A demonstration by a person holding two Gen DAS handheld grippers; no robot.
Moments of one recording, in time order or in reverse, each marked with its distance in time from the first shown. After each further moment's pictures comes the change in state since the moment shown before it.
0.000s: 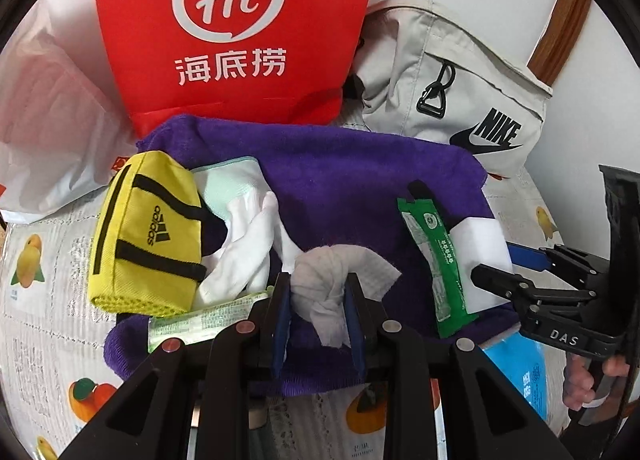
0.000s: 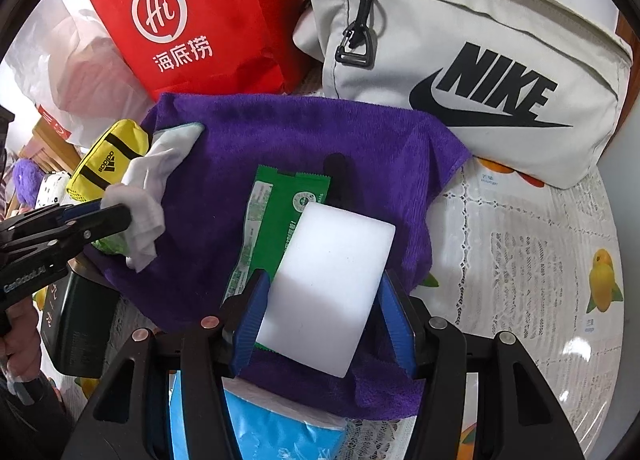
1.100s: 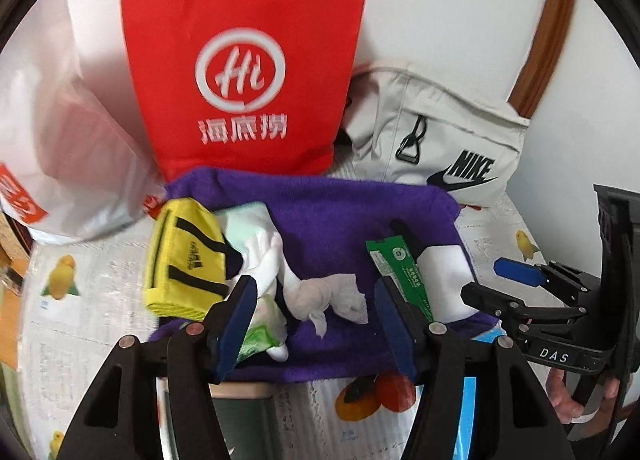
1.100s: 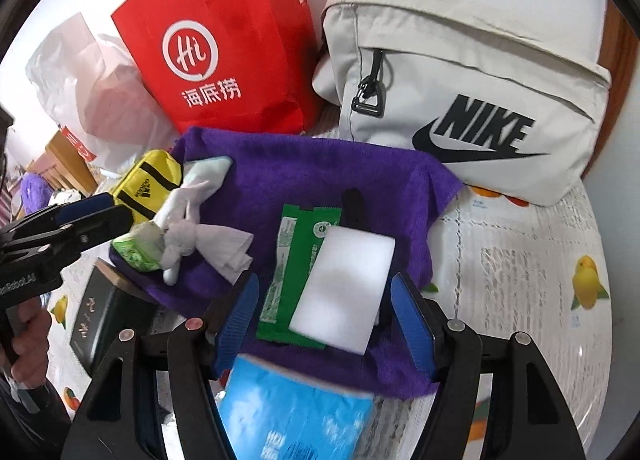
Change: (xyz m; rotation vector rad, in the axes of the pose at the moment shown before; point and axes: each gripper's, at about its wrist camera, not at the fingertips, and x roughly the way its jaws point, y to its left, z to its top) left arm -0.072 -0.011 -0.003 0.020 -0.147 0.030; right arm -0.047 0.018 -0.002 0.025 -0.102 0.013
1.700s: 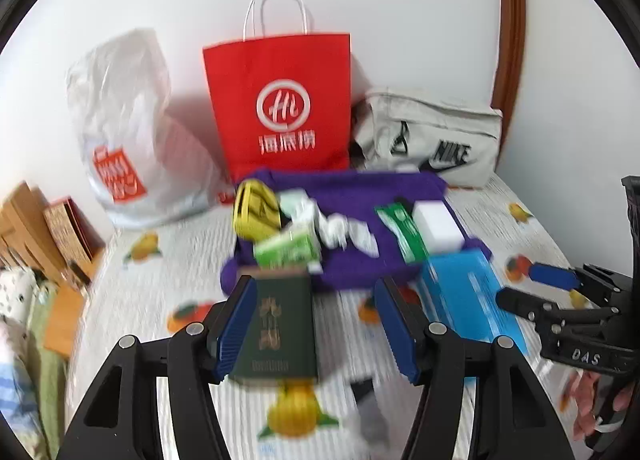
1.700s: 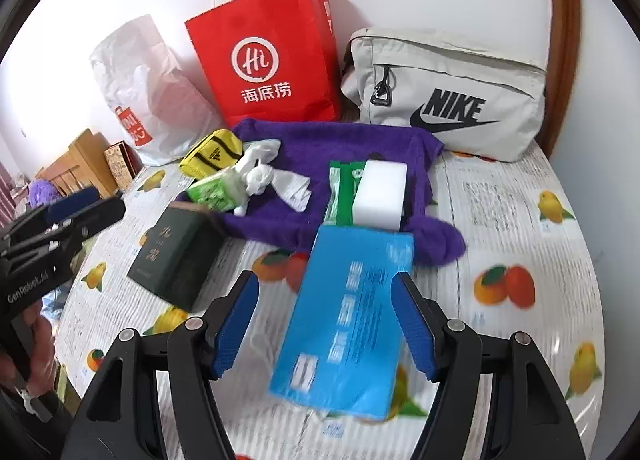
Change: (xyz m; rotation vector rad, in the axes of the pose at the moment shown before) left arm -0.117 -0.010 -0.099 0.047 -0.124 0.129; right arm -0.103 0.052 -0.113 0.017 -0.117 -0.020
